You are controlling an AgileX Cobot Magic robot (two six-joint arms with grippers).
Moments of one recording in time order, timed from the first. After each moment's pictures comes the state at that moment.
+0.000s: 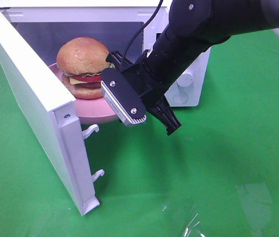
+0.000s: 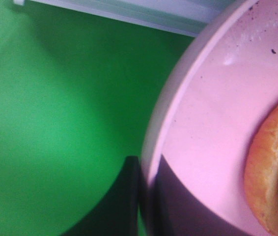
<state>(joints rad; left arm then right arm) 0.05 -0.01 -0.52 -0.15 1.08 0.07 0.66 1.90 -1.31 0.37 0.59 -1.99</state>
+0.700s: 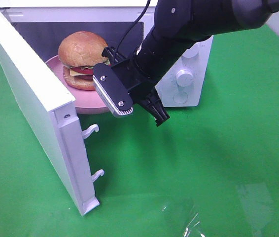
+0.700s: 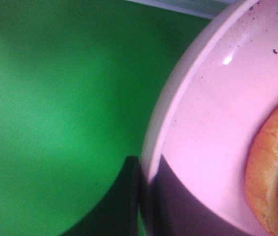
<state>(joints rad) 0.05 -0.01 -0.52 -0.15 1.08 0.07 0.66 2.00 -1.43 0.28 0.56 -1.90</state>
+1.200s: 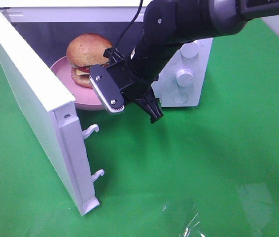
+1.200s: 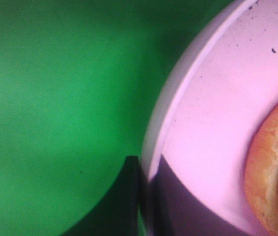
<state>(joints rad) 0.05 -0.01 -0.52 -0.15 1.08 0.07 0.66 2.09 -1.52 0.16 0.54 -1.74</state>
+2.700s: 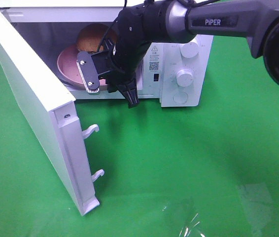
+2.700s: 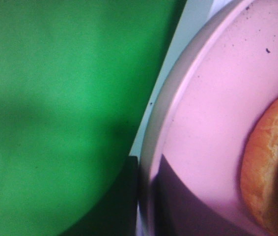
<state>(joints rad) 0.05 -0.01 -0.52 -0.15 1.08 0.07 0.66 2.36 -1.92 -0.07 0.60 -1.37</state>
